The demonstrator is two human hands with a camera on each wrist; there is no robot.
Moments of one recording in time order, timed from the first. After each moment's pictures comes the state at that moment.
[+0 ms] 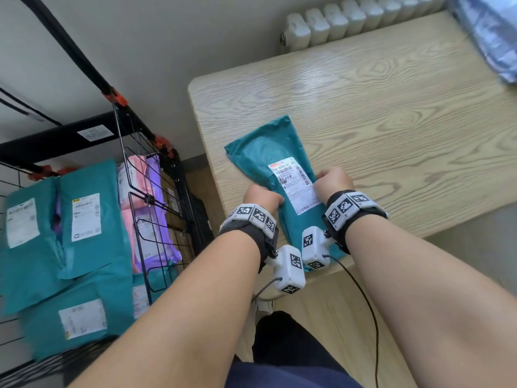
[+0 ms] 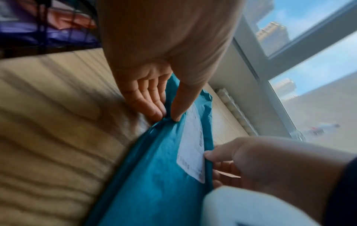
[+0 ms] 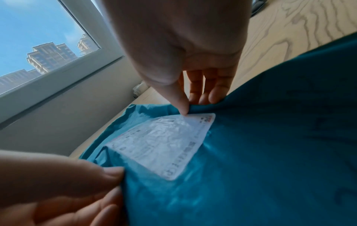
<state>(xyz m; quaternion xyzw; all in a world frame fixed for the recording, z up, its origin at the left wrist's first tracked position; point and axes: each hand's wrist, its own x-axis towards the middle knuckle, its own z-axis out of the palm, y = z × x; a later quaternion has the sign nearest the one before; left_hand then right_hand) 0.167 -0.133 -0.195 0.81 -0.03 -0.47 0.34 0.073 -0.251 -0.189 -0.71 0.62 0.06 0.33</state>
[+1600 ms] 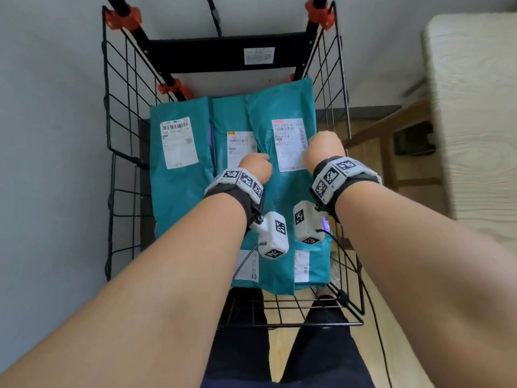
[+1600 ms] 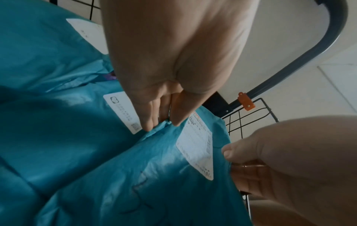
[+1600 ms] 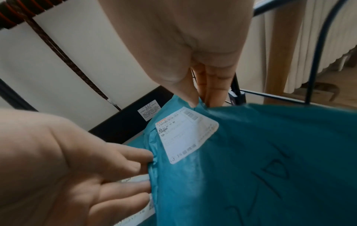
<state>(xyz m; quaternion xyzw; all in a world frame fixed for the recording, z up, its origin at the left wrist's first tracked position) 0.479 0.192 -0.269 0.84 -0.06 -0.48 0.26 0.429 0.057 -0.267 -0.84 0.44 0.24 0.19</state>
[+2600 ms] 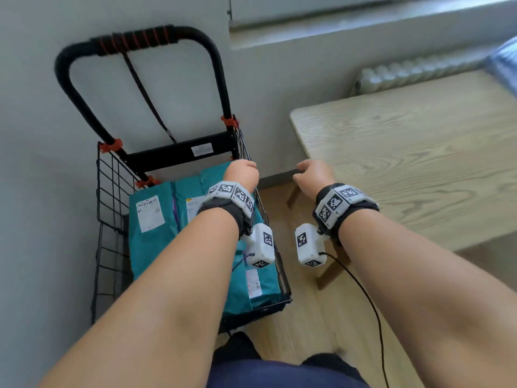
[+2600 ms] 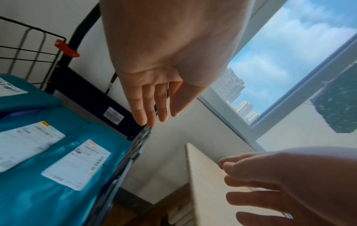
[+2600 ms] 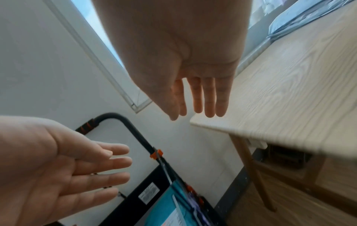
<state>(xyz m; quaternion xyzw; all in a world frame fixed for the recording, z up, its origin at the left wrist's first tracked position) 0.373 0.121 -0.091 0.88 -0.22 -0.28 0.30 0.260 0.002 -0.105 -0.83 0.46 0.00 0.33</state>
